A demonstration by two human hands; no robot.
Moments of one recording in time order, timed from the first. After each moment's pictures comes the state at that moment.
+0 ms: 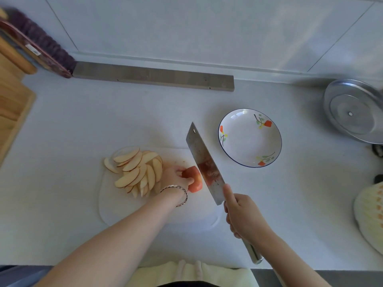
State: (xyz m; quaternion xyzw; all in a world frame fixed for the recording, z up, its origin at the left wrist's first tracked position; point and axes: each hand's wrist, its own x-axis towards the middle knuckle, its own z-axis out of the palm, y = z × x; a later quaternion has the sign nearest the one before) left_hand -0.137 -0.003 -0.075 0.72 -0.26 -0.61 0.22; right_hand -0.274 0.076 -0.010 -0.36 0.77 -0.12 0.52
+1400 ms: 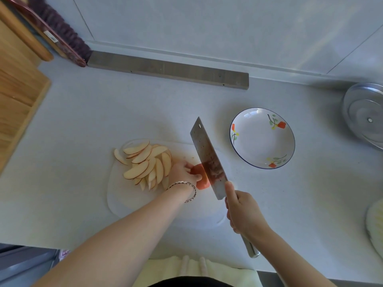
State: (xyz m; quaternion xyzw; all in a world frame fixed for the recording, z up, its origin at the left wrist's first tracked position) left_hand -0.133 -0.002 -0.091 0.73 -0.27 -0.58 0.24; right_hand -0.264 0.070 -0.030 -0.43 0.75 -0.11 0.49
